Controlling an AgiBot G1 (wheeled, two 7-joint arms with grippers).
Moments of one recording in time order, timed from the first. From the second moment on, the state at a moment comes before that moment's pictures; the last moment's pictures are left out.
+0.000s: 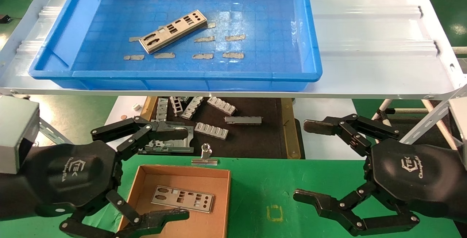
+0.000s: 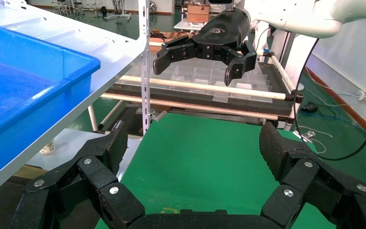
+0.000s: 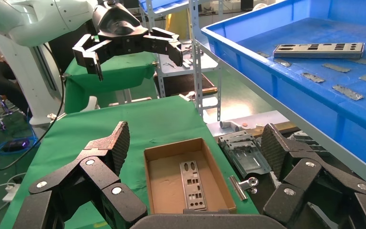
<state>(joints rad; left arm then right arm) -1.08 0.61 0.28 -1.28 0.73 1.50 -0.18 1.10 -0.54 -0.44 1.23 -0.61 -1.41 0.09</state>
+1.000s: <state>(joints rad) -1.23 0.73 0.31 -1.12 0.87 1.24 -0.20 1.10 -0.54 -0.44 1.23 -0.61 -1.41 0.09</state>
